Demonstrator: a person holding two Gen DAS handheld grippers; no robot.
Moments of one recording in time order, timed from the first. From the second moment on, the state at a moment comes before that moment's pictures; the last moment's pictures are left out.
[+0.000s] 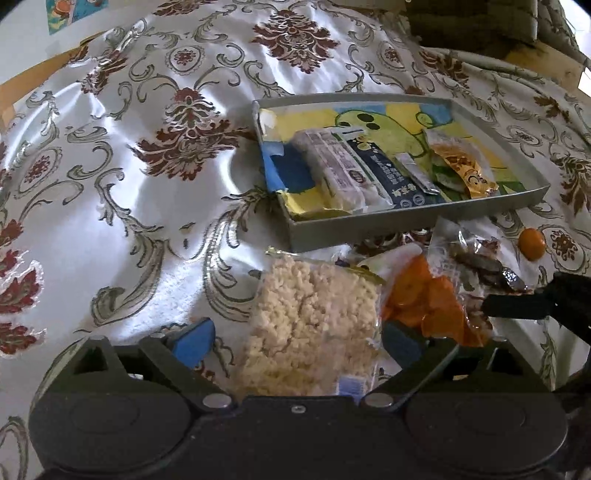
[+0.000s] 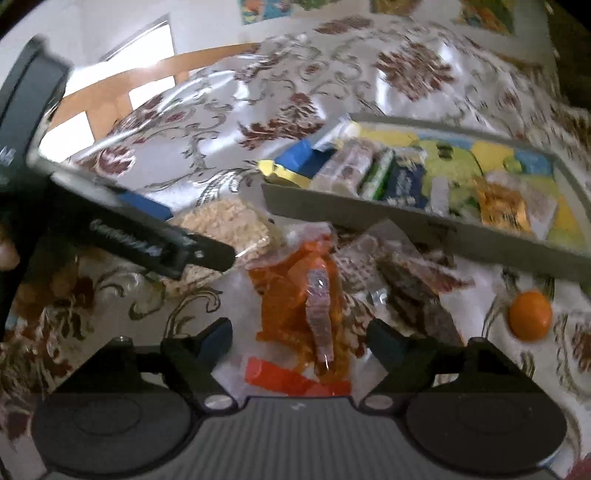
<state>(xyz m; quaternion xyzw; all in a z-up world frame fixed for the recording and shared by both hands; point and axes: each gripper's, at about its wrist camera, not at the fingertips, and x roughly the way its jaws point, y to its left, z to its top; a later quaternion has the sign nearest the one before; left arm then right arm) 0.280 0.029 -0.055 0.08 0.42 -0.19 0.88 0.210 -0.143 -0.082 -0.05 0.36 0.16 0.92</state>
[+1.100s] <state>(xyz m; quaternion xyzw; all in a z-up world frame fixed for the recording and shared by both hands) 0.258 0.016 -0.039 0.05 0.39 -0.19 0.90 0.215 -0.142 -0.080 -0.05 0.34 0.12 0.93</state>
